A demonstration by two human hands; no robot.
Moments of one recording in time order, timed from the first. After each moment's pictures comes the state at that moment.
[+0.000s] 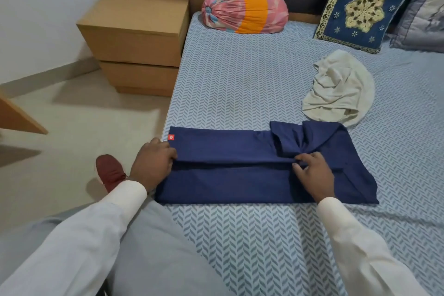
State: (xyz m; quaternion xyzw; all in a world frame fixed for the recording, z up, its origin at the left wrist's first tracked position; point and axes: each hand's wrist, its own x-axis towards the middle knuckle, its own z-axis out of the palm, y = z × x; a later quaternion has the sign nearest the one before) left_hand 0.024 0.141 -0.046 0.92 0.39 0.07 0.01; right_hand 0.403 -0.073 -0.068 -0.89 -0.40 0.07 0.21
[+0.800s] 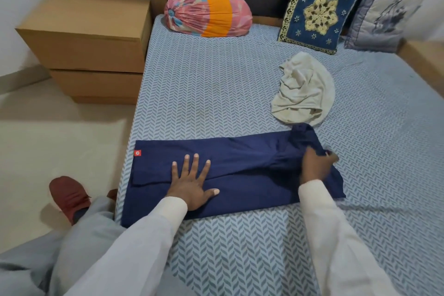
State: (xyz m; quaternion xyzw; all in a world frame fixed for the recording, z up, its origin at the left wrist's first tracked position) left_hand 0.158 0.077 -0.082 0.90 0.36 -0.21 0.16; right_hand 0.446 -0.057 -0.033 -0.82 0.09 0.05 0.57
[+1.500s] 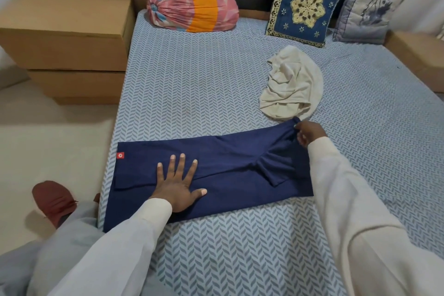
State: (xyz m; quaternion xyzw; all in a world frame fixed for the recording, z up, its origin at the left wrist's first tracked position) left_hand 0.162 0.079 -0.084 0.89 0.36 -0.22 0.17; right_hand 0.555 -0.021 -0.014 -0.87 0.01 0.28 0.40
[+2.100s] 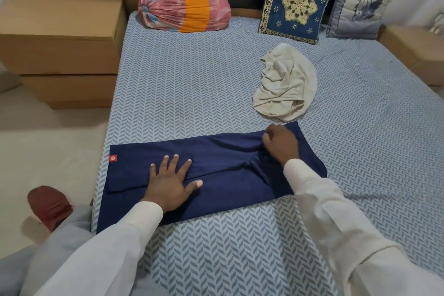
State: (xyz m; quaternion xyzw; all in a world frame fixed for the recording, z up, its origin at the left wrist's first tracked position) left_hand 0.164 0.080 -0.077 0.90 0.38 -0.13 0.15; right_hand 0.487 -0.029 -0.049 -0.91 -0.38 0.03 0.19
